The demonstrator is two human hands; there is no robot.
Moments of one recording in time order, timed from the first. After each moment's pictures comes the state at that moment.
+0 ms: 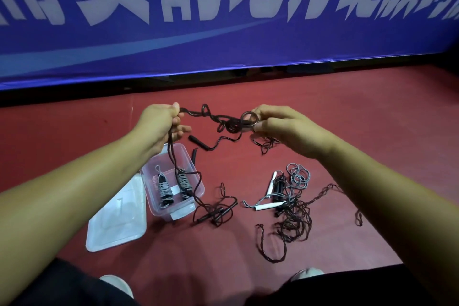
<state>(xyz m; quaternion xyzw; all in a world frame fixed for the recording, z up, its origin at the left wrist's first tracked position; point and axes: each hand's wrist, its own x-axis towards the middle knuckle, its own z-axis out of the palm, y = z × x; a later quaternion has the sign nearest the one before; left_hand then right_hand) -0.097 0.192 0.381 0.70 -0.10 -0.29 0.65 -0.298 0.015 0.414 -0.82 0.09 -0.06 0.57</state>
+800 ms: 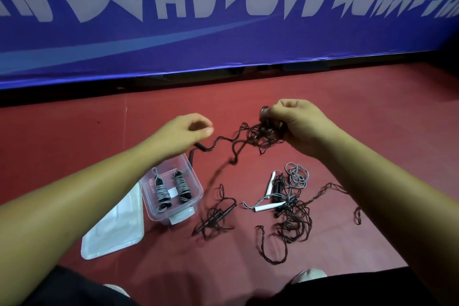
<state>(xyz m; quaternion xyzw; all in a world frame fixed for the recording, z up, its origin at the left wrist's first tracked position) -0.099 0.192 0.374 0.77 -0.41 -0.28 0.40 -0.281 0.015 0.416 -0.64 0.27 -0.18 0.70</state>
